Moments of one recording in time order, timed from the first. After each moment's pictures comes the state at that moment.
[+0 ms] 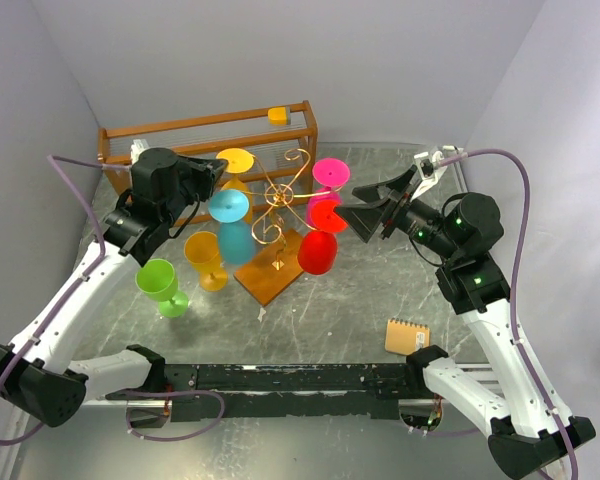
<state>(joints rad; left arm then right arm) -0.46 1.16 1.23 -0.32 -0.24 -1.43 0.36 0.84 1.05 -0.08 -0.58 0.37</state>
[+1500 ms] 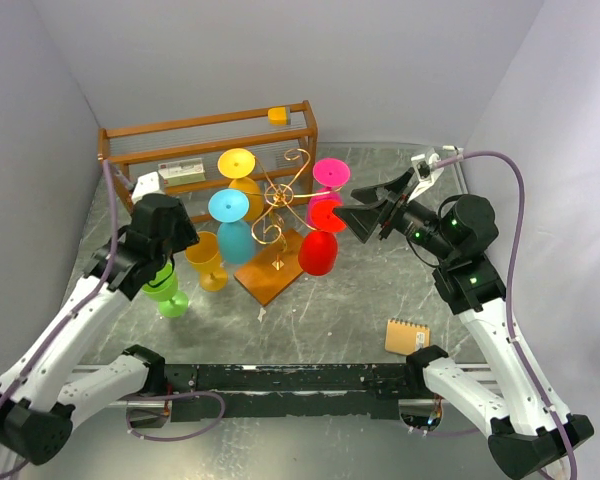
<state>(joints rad) -0.45 0.92 0.98 -0.65 -0.45 -0.59 0.36 0.84 1.01 -0.05 -0.57 0.37</state>
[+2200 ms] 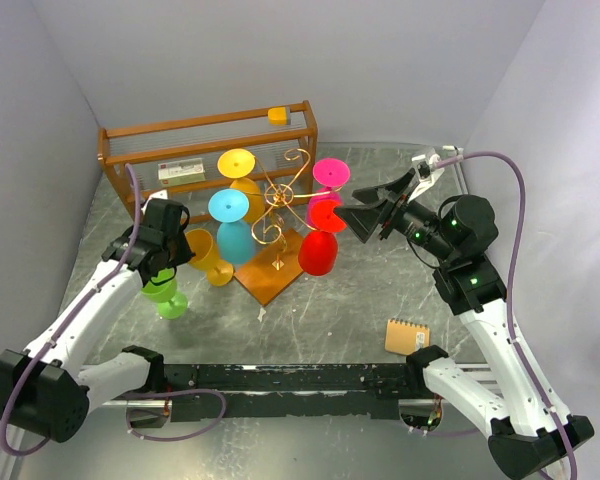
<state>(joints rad) -0.32 1.08 0.87 -0.67 -0.27 -0.60 0.36 0.83 1.01 -0.07 -0.55 0.36</state>
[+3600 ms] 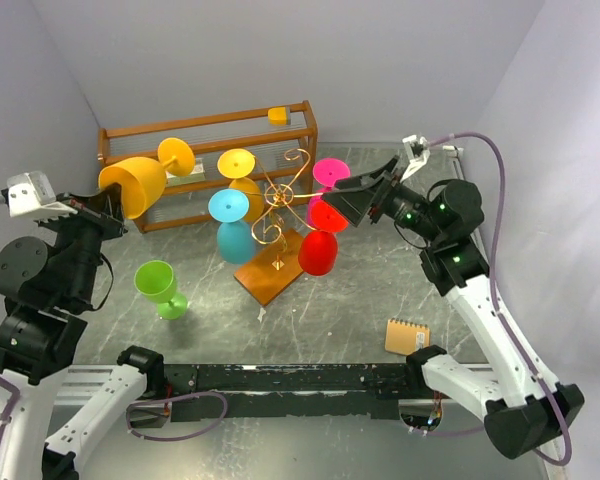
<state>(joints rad) -0.31 0.60 1.19 -0.46 -0.37 -0.39 0.36 0.94 1.02 0.12 -0.63 0.59</state>
